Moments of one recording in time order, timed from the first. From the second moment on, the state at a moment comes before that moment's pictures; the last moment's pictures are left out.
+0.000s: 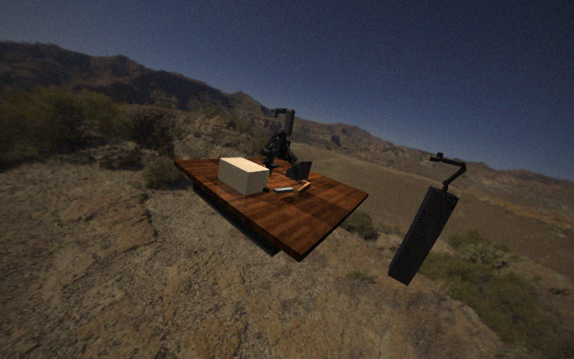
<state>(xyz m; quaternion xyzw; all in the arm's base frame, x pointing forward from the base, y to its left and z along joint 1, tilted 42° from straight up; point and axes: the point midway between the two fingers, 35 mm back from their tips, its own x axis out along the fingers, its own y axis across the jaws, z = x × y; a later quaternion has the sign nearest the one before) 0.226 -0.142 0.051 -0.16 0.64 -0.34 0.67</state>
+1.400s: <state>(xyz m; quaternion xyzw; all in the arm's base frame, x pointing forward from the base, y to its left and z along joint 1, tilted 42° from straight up) 0.226 -0.141 0.051 -0.24 0.67 -0.26 0.65</state>
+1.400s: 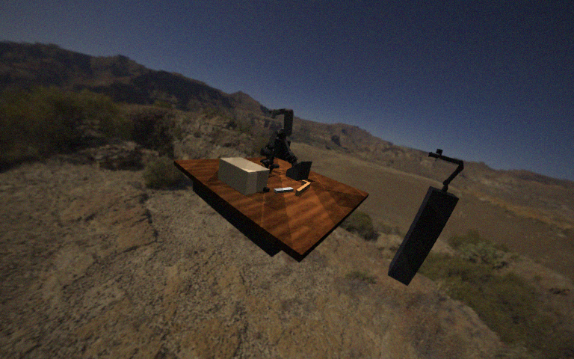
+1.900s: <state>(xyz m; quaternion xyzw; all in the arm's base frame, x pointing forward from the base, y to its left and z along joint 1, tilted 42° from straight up) 0.227 -0.142 0.050 -0.24 0.67 -0.26 0.65</state>
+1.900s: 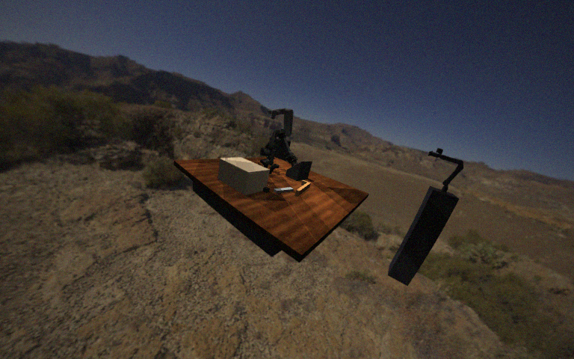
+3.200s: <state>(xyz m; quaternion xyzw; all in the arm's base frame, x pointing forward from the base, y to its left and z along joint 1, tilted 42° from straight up) 0.232 -0.143 0.048 -0.25 0.67 -0.26 0.65</state>
